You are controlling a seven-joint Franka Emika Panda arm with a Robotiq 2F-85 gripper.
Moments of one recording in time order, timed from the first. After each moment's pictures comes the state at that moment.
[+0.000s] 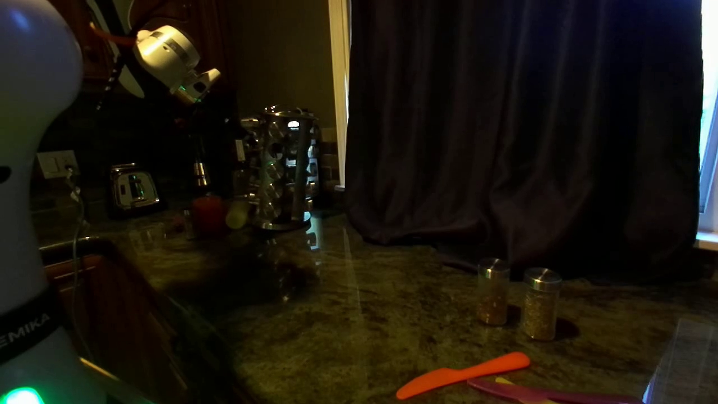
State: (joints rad) arm 0.46 0.31 0.19 -1.86 -1.04 2.17 1.99
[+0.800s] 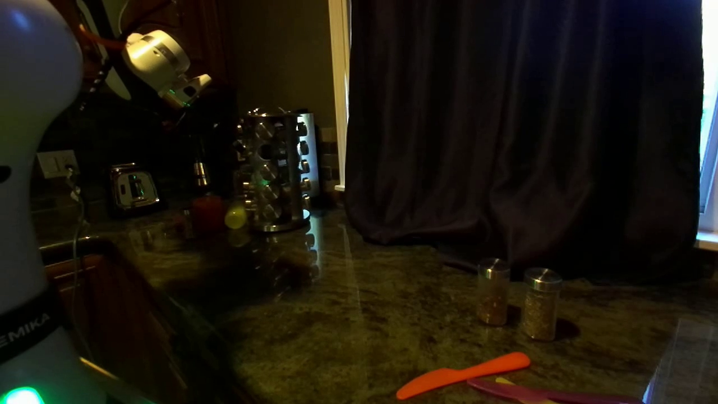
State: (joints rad) arm 0.46 0.34 0.24 -1.84 -0.99 2.16 1.94
